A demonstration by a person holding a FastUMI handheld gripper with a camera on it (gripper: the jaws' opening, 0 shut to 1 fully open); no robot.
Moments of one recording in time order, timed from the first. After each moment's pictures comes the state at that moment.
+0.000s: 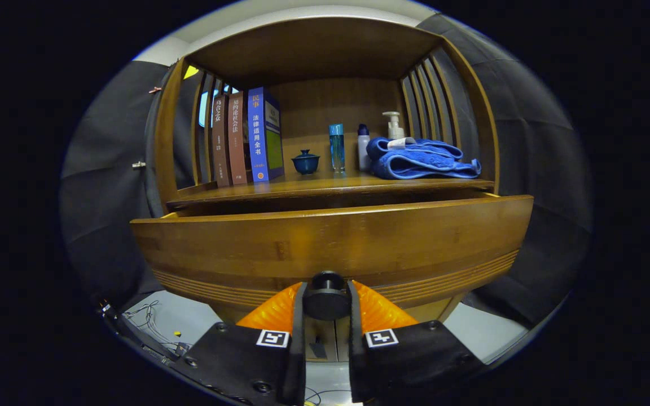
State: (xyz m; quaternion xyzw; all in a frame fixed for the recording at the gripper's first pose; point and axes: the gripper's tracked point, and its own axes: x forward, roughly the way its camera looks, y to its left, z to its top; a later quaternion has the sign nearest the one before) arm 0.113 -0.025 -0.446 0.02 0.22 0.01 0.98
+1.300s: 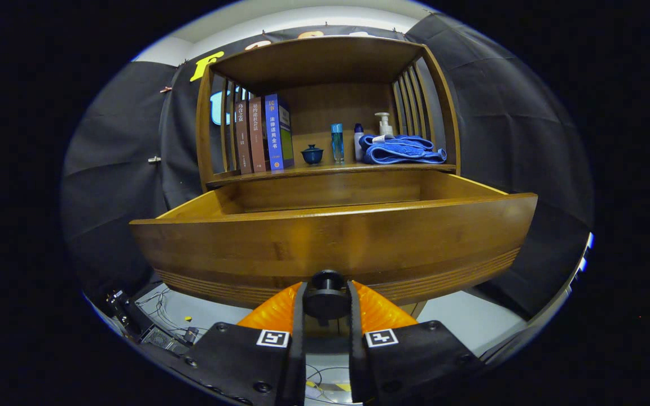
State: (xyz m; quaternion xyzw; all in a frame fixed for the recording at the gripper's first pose) arm 0.003 -0.031 -0.432 0.02 0.24 0.03 0.97
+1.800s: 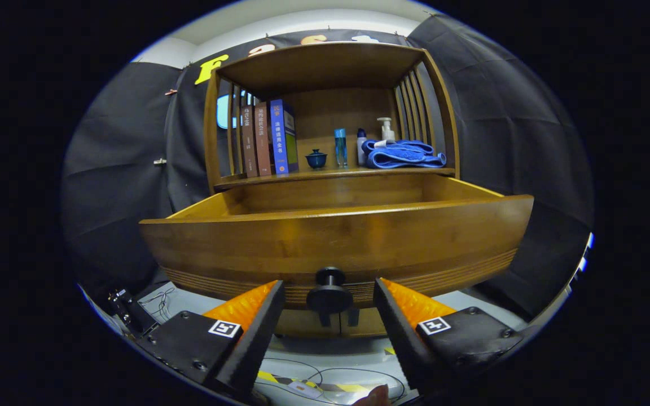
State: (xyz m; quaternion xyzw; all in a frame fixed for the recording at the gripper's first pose) arm -0.013 -0.031 -0.414 0.01 0.22 0.04 0.98
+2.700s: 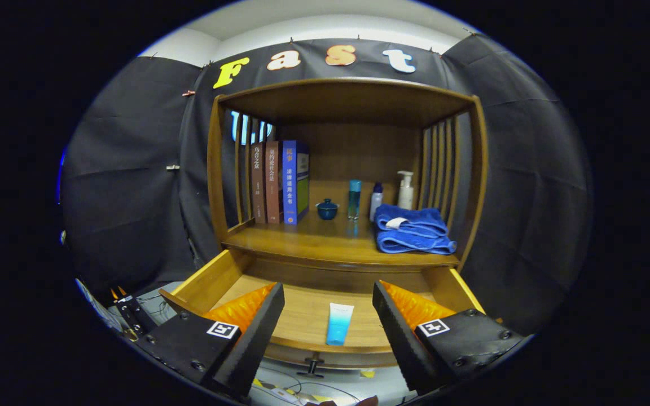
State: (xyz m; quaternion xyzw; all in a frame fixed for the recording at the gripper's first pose) arm 0.094 -0.027 -0.280 -0.02 0.23 0.09 0.97
